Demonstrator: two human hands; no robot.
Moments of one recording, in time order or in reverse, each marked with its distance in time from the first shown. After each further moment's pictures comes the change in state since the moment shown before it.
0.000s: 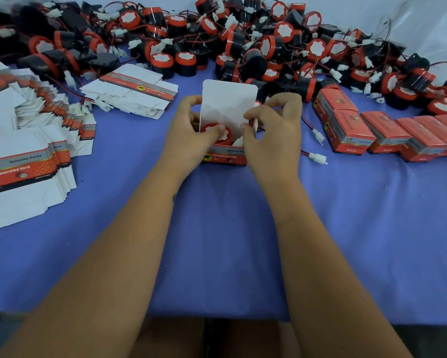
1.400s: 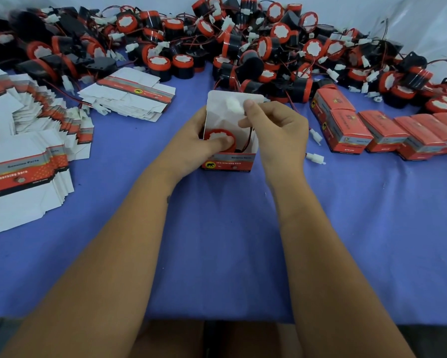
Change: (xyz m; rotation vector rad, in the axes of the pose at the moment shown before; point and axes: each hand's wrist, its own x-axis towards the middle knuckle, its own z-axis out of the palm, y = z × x) left_hand 0.001 0.002 -0.004 -0.067 -0.352 0.013; right_hand 0.008 -0.008 -0.011 0.526 -0.036 0.446
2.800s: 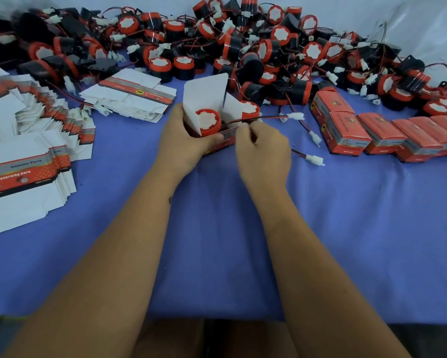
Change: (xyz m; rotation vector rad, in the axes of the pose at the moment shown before) left_hand 0.001 -0.006 -0.002 0.061 0.391 0.004; right_hand -0.015 0.011 0.016 -0.542 0.039 -0.100
